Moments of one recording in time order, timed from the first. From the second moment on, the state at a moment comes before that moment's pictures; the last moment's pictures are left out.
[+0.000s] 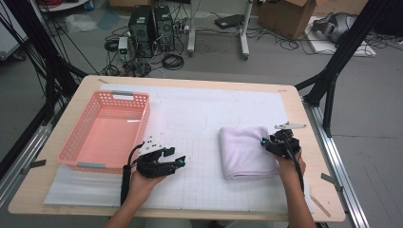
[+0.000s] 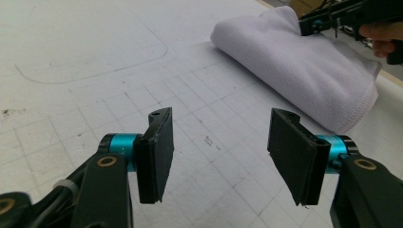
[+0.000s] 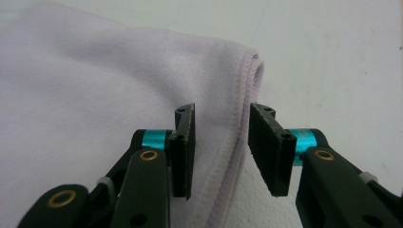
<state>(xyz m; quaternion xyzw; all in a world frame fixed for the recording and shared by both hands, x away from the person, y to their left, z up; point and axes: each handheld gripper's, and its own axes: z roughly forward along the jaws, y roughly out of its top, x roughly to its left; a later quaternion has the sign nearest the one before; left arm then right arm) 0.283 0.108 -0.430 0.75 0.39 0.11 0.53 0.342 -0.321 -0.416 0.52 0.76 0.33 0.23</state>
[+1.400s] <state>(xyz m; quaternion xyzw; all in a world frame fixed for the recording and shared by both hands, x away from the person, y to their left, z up) 0.281 0.106 -0.424 0.73 0.37 0.13 0.56 0.228 -0.374 -0.407 0.45 0.73 0.44 0.27</state>
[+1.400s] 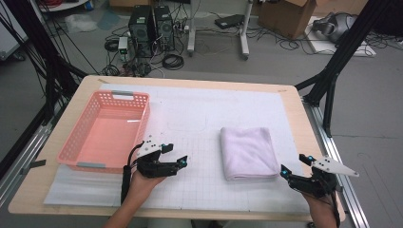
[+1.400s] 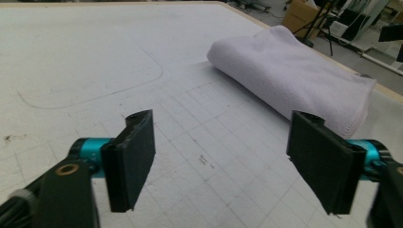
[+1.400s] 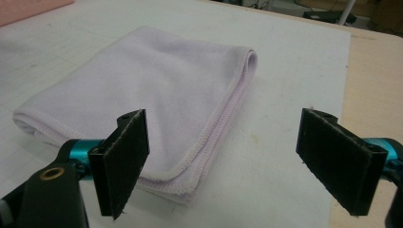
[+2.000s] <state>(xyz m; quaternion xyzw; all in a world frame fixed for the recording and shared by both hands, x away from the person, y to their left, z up) 0.283 0.104 -0.427 0.74 0.35 0.12 0.55 0.230 -0.372 -0.409 0.45 0.73 0.44 0.27</state>
